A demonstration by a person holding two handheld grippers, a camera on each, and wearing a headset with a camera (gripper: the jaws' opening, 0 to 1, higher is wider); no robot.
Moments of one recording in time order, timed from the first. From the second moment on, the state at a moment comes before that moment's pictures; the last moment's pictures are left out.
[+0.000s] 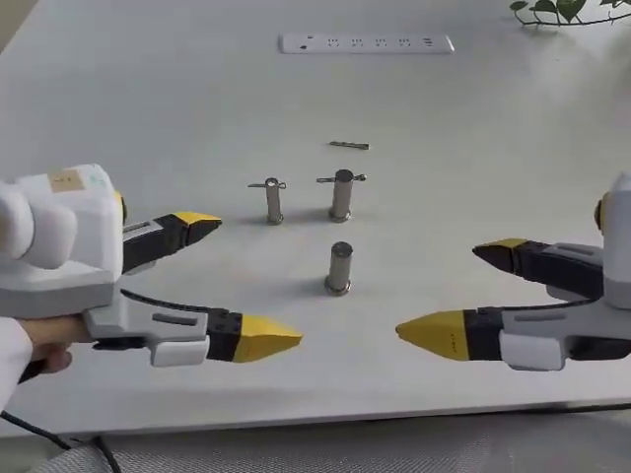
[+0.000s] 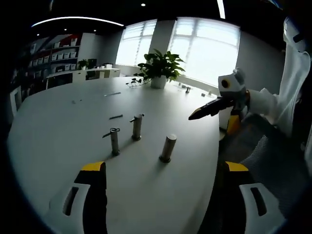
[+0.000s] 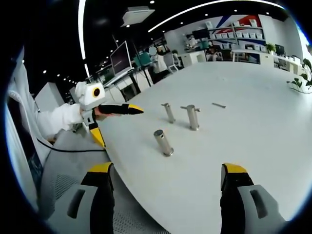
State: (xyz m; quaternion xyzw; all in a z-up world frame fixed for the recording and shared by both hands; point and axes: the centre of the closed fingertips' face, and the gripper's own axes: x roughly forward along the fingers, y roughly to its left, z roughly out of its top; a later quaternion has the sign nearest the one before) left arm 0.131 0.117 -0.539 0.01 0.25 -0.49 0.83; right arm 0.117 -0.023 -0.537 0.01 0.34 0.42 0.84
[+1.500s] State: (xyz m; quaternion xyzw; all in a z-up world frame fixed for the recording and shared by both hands) left arm 0.108 0.167 -0.541 -0.04 0.30 -0.45 0.84; right arm 0.222 -0.021 -0.524 -0.12 0.35 0.46 0.81
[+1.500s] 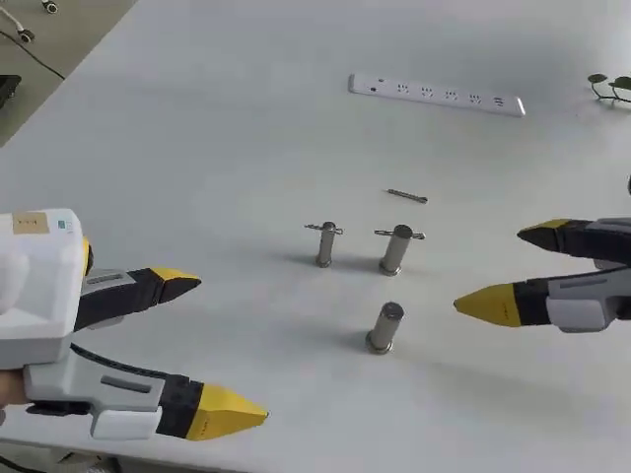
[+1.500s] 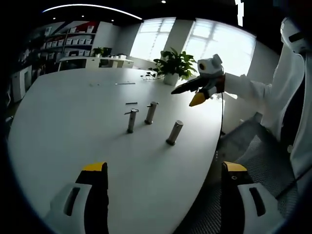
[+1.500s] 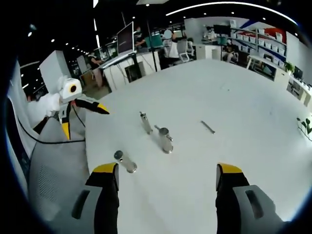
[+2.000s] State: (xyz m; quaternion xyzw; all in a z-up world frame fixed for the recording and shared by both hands) left arm 0.110 0.172 -0.547 -0.06 0.30 -0.44 0.85; right arm 0.296 0.016 -0.530 -0.22 0.33 0.51 0.77
